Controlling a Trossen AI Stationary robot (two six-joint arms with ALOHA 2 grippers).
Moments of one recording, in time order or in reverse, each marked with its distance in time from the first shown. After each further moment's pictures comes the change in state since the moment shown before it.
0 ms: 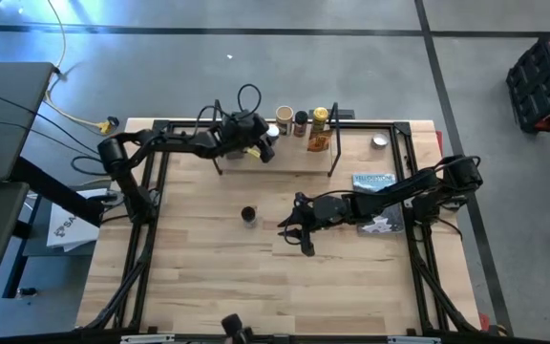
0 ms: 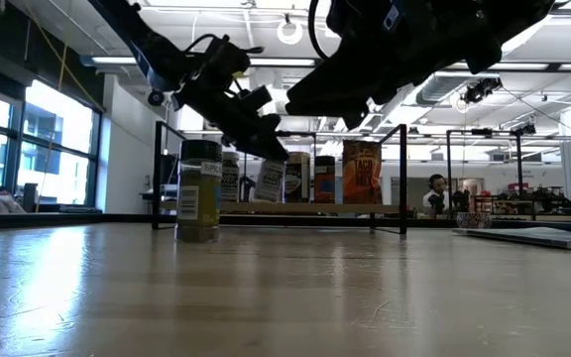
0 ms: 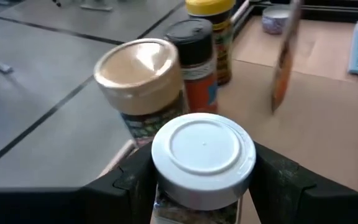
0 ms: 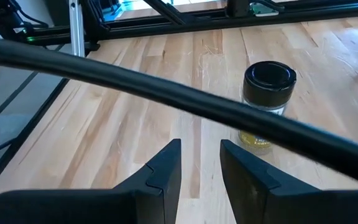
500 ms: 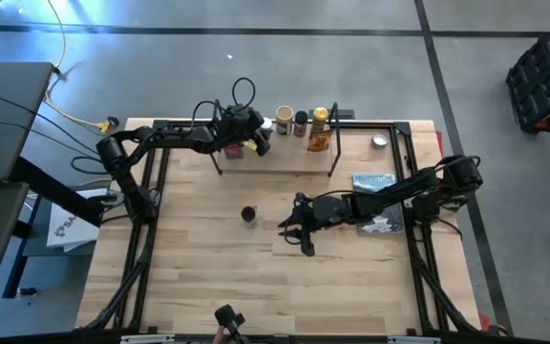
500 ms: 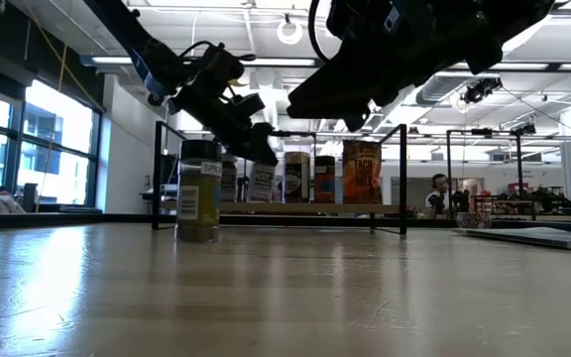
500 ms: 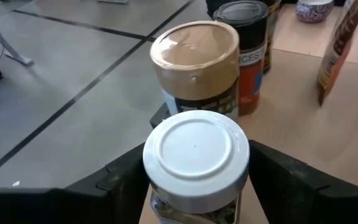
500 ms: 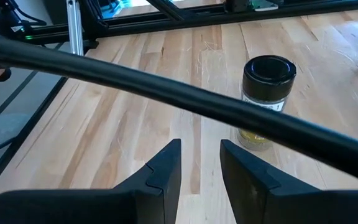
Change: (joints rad) left arm 0.071 -0.003 -0.004 -0.002 -0.010 0.041; right arm 0.000 0.000 0.000 -0.011 0.000 0.017
